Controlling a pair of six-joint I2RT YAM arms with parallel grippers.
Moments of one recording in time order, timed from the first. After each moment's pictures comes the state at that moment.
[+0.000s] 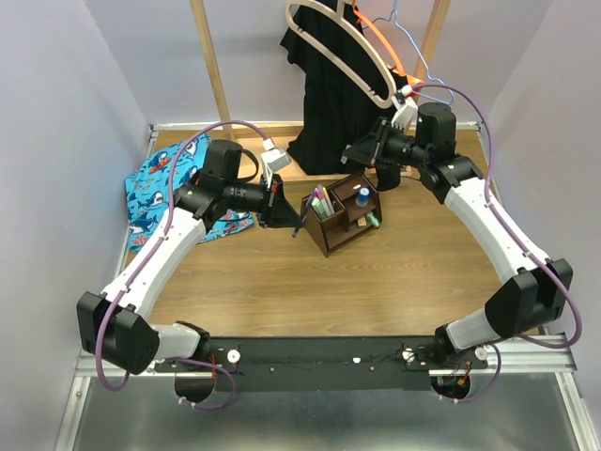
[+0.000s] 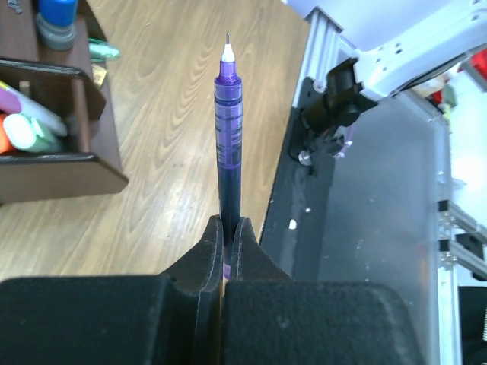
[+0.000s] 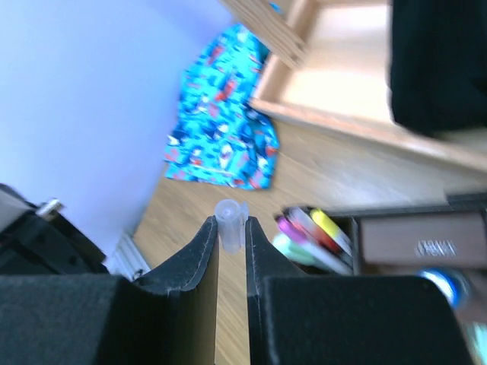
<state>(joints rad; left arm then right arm) -0.40 1.29 1.22 -0.55 1.01 -0.04 0.33 1.47 1.42 -0.27 -0.53 0.55</state>
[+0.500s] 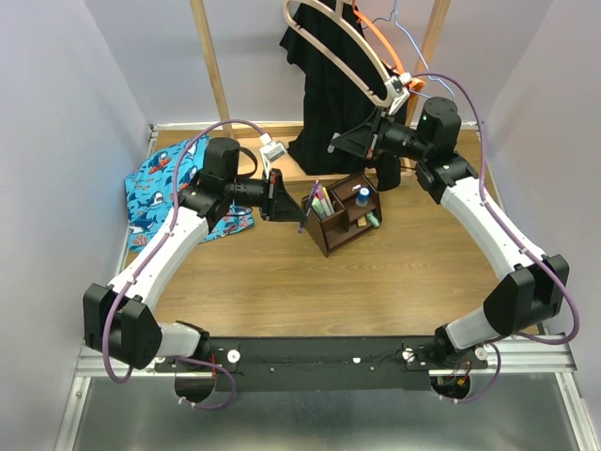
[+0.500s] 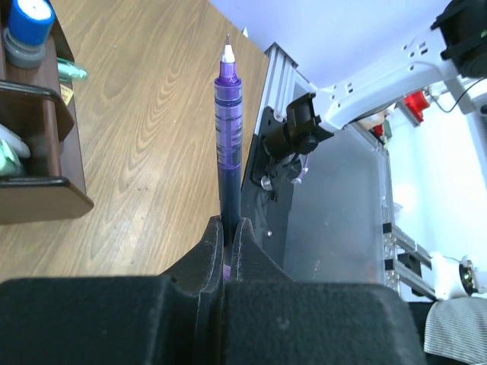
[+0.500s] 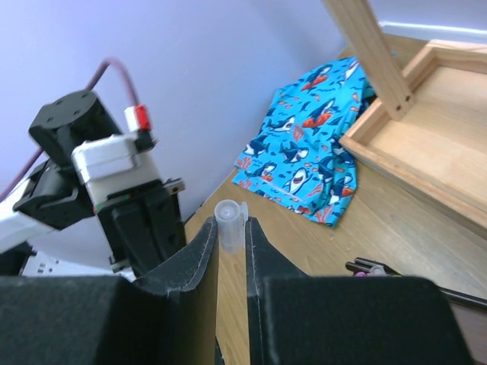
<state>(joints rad) -0.38 1.32 1.16 -0.32 1.12 -0.29 0.35 1.50 1.41 0.05 -0.76 0.64</state>
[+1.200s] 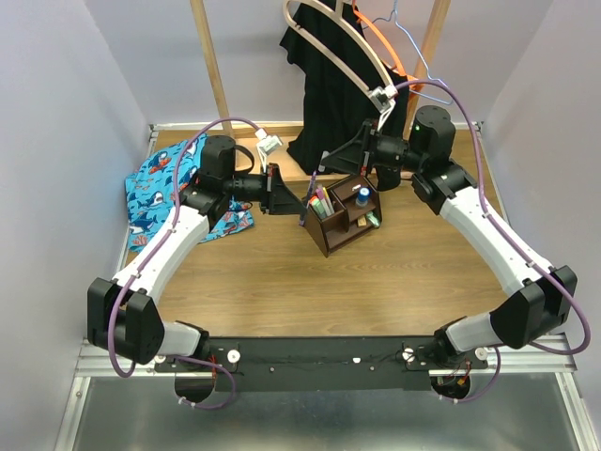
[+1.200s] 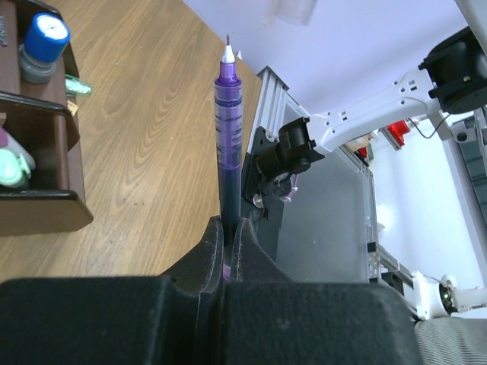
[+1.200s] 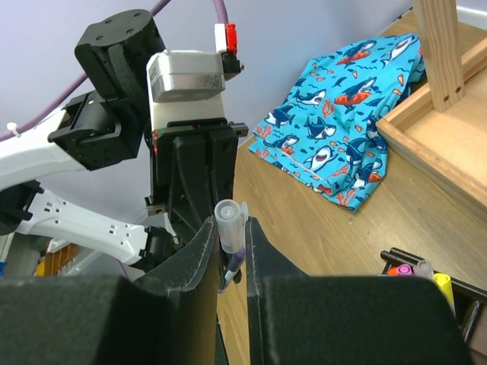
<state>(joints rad) -0.35 1.35 1.13 -0.14 1.14 -0.45 0.44 1.43 1.38 0.00 -0.82 0.51</state>
